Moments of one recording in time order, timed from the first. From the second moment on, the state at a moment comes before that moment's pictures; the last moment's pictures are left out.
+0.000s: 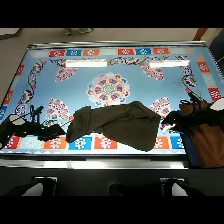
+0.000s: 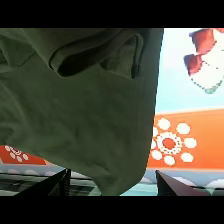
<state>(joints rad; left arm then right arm) 0.20 -1.17 0.69 1.04 -1.12 -1.40 -0.32 -1.17 0.98 -1.09 1.40 1.48</state>
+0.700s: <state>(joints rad) 0.14 -1.30 0.67 0.93 -1.04 -1.32 -0.32 -1.17 0.78 -1.06 1.41 1.45</state>
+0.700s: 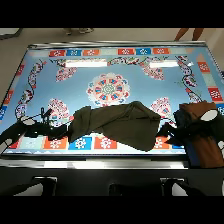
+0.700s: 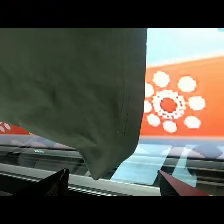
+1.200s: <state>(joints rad) 0.13 -1.23 0.69 0.92 -1.12 -1.18 -0.28 -1.17 0.49 -0.81 1.17 1.39</state>
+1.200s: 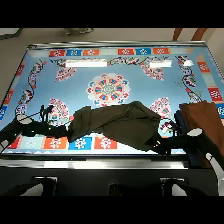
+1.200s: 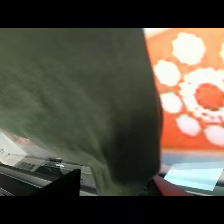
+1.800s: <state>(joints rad) 0.33 -0.90 1.34 0.66 -1.13 -1.24 -0.11 -0.86 1.20 -1.03 1.03 1.42</state>
